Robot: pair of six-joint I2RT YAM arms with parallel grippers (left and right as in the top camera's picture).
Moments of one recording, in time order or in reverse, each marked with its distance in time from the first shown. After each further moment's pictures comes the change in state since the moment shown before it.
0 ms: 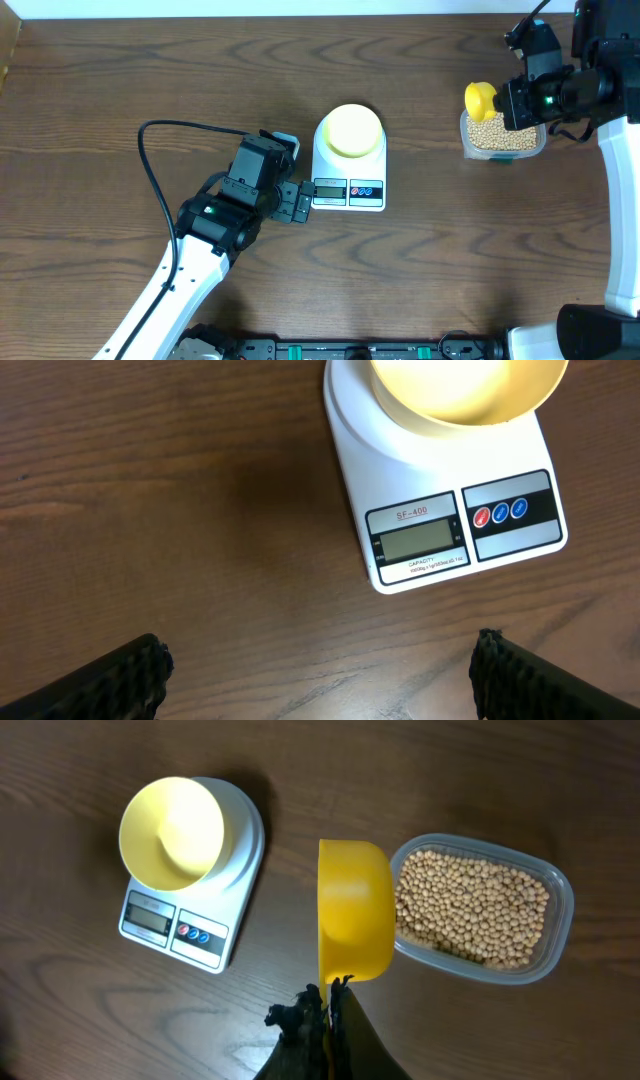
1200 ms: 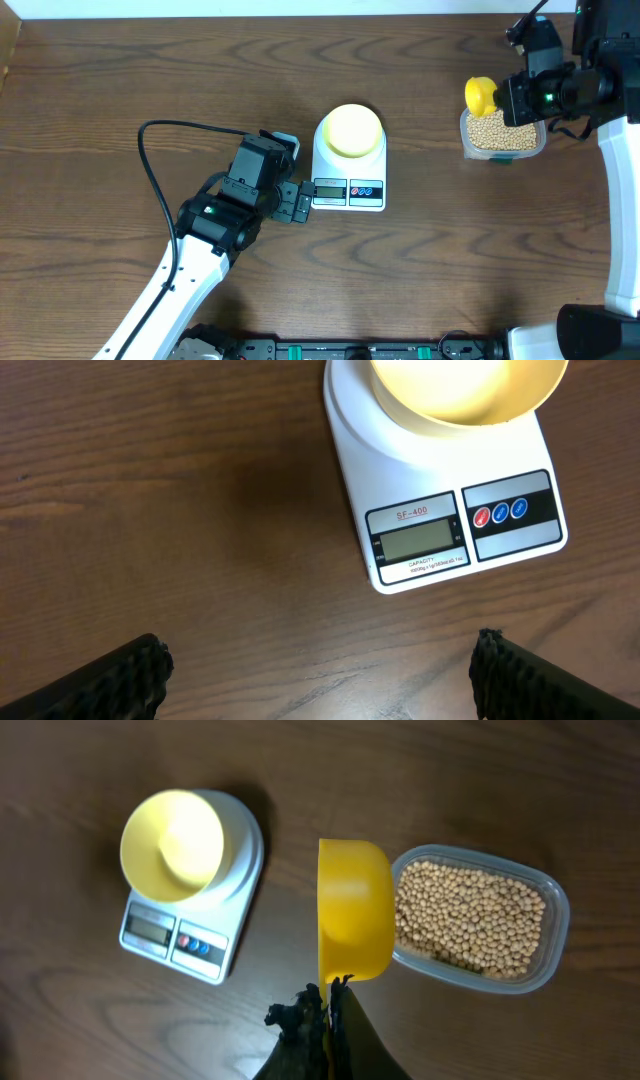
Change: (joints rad) left arm 0.000 0.000 0.000 0.000 0.000 0.000; right arm 0.000 0.000 0.000 0.037 0.002 0.031
